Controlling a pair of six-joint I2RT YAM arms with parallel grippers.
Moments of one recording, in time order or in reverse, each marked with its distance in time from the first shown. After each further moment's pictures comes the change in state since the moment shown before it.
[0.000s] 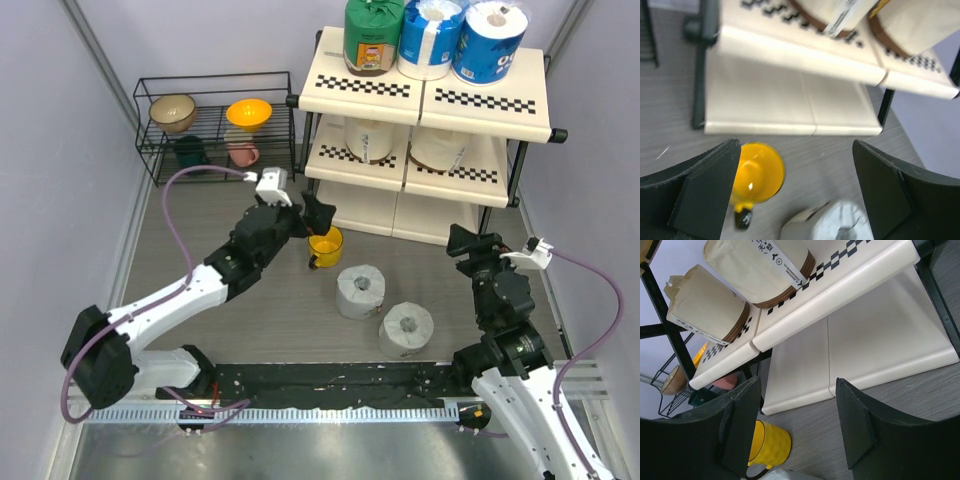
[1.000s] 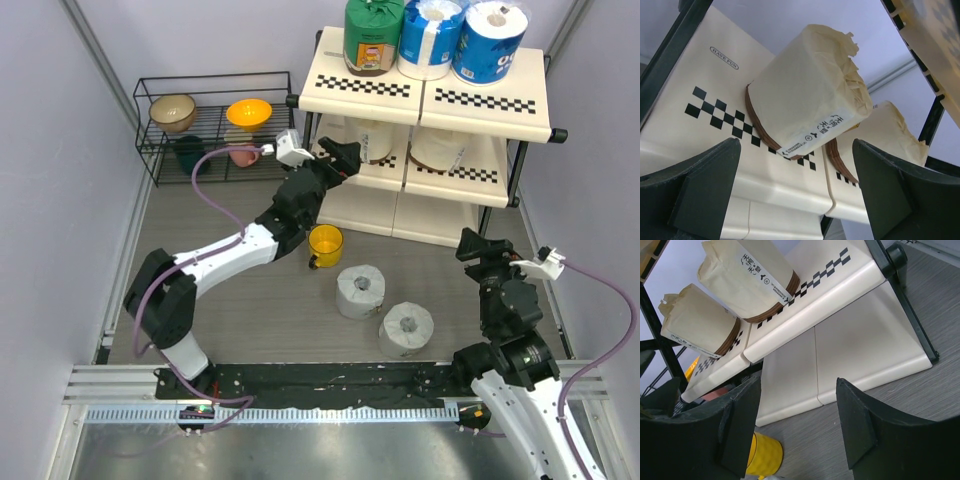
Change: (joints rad) left arm -0.032 0.462 0.418 0.283 -0.255 -0.241; right arm 0.000 -0.080 0.014 -0.077 0.079 -0.024
